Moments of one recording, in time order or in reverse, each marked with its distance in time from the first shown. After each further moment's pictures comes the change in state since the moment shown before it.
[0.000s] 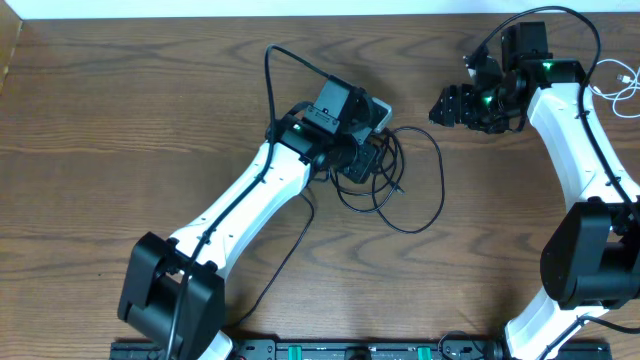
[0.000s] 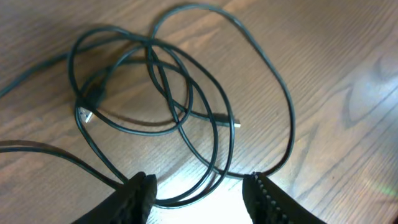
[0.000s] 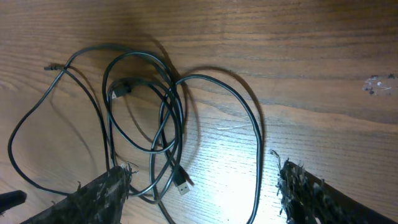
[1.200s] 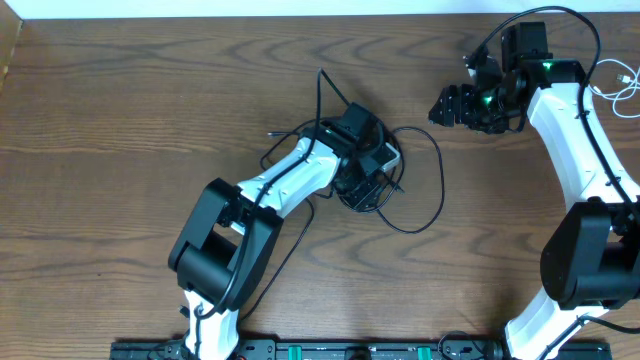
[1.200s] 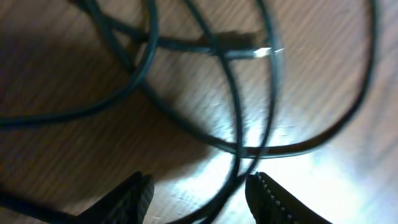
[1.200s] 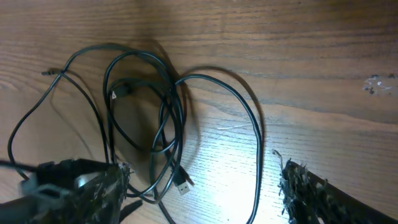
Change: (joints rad) left arm -0.029 0.271 -0.029 -0.019 0.036 0.233; right arm 0.001 0.000 0.000 0.000 0.000 0.000
